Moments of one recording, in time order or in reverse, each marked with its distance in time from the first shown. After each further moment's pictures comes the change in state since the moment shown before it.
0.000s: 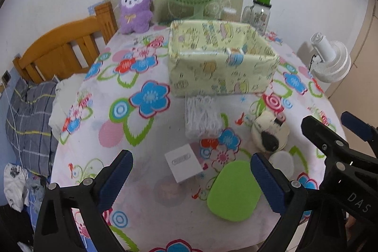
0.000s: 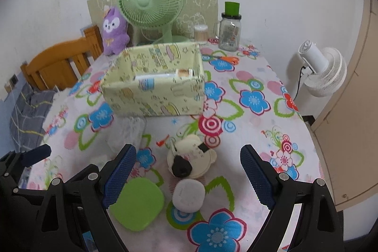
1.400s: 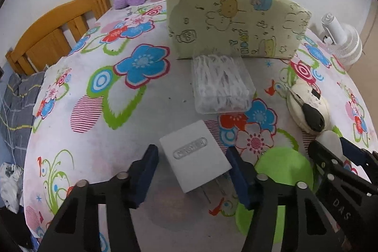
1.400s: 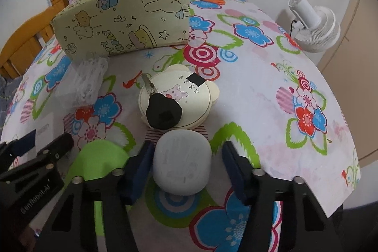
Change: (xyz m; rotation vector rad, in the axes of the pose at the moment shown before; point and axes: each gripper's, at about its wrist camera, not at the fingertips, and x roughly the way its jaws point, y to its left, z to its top) left arm 0.082 0.008 -0.029 0.028 0.052 -0.002; right arm 0.083 0.007 -0.061 0.081 0.181 -0.106
